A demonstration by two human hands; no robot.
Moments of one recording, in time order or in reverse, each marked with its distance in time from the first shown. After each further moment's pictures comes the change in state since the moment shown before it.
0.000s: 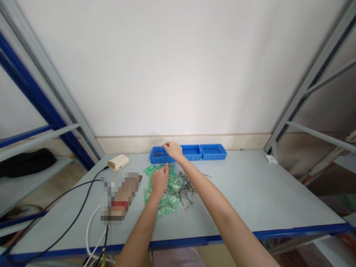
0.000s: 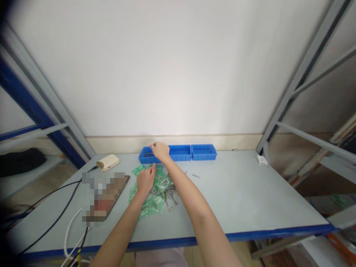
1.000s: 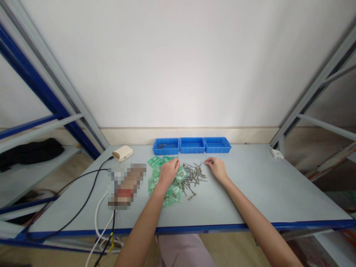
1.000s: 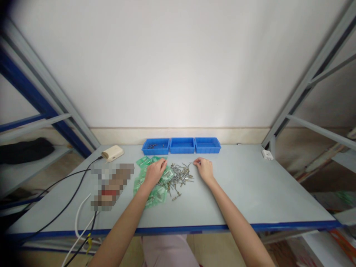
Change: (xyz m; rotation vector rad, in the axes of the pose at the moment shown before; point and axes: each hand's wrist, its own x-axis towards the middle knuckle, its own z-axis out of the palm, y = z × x) left_hand -0.010 0.011 0.004 -0.087 -0.077 0.313; right_hand -0.141 0.142 -0.030 -0.051 0.161 0.301
